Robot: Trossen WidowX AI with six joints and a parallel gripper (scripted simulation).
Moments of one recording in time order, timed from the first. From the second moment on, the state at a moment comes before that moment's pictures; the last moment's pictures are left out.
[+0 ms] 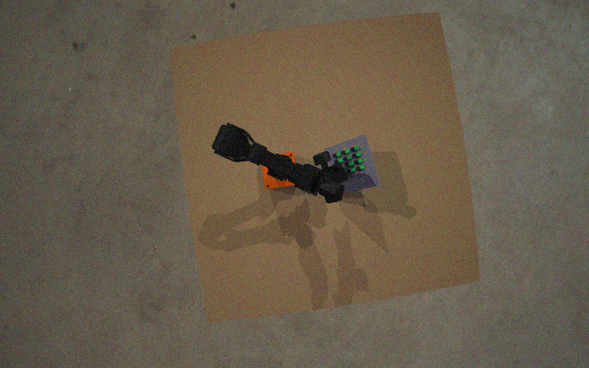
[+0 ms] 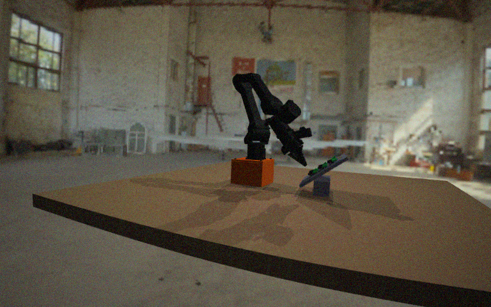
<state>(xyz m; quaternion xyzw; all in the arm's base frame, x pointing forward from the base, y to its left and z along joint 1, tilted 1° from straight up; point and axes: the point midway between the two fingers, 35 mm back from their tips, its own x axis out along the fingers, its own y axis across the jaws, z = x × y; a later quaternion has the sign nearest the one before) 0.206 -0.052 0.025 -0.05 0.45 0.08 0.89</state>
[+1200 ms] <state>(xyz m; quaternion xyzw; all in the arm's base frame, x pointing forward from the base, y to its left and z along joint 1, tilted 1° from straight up) 0.220 -0.048 0.002 -0.05 0.45 0.08 0.89</state>
